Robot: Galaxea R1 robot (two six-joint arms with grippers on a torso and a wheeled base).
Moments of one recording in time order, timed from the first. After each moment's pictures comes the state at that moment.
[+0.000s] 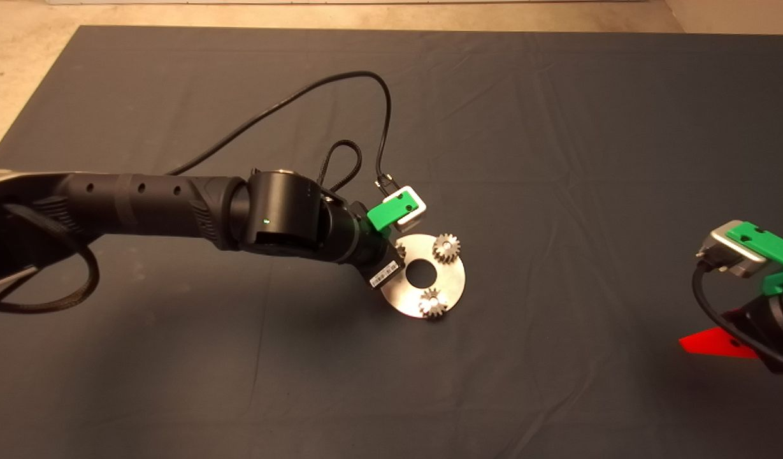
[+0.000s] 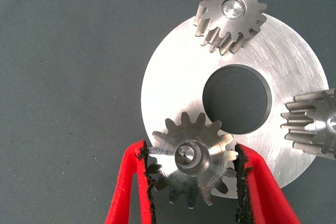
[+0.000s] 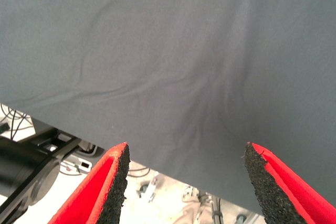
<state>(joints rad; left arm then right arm) -0.25 2.59 -0.91 0.78 1.15 -0.71 0.56 1.84 -0.37 -0.16 -1.44 1.11</state>
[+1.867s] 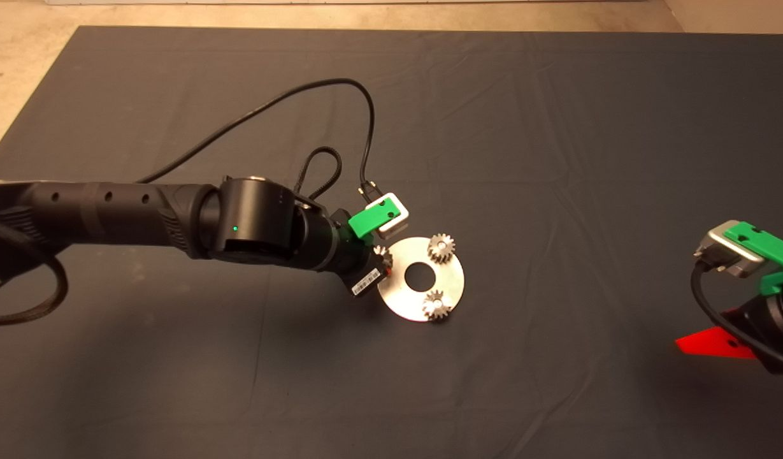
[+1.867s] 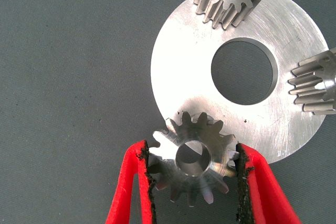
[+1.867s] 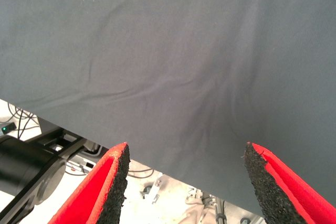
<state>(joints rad) -0.24 2.50 -0.87 0.77 1.12 -0.69 0.56 1.84 -0.37 -0.16 -1.41 1.11</state>
